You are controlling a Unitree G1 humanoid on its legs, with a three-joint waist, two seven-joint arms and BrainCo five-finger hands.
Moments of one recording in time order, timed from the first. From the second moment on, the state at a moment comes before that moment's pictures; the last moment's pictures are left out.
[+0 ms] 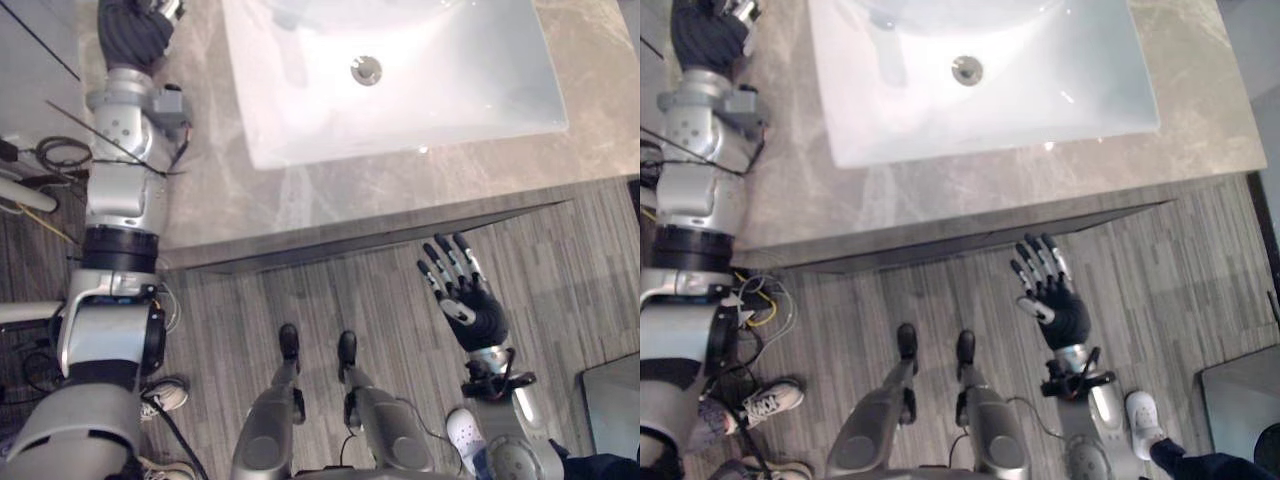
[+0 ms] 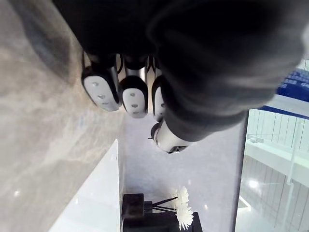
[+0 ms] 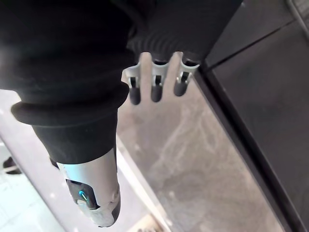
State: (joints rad) left arm -1.01 0.61 -0.01 0.45 -0.40 -0.14 0.11; right arm 0.32 -0.15 0.05 -0.42 0.74 -0.10 0.26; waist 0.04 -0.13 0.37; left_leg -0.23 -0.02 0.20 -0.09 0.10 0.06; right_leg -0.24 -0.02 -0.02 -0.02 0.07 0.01
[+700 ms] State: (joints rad) left arm -0.34 0.42 0.11 0.01 -0.47 -0.14 0.01; right arm 0.30 -0.15 0.04 -0.41 0.74 -0.09 0.26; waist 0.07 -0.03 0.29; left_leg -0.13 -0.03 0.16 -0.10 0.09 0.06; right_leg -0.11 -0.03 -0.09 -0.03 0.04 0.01
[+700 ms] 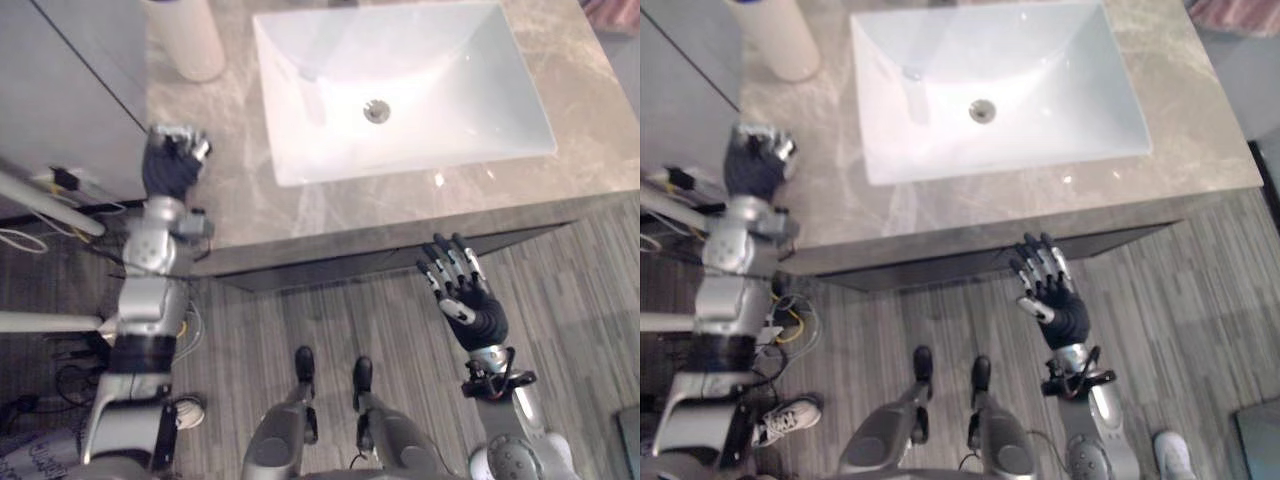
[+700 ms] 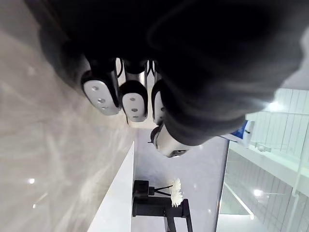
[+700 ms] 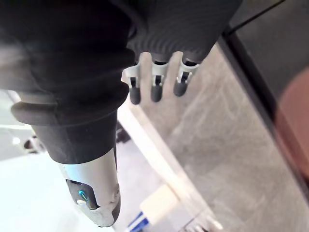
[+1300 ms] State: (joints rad) left arm 0.35 -0.02 0.72 -0.16 -0.53 -0.27 0.06; right arm 0.32 -0.02 -0.53 -0.02 0.56 -0.13 0.12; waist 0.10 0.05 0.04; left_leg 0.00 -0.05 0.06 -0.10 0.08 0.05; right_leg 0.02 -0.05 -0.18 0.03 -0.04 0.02
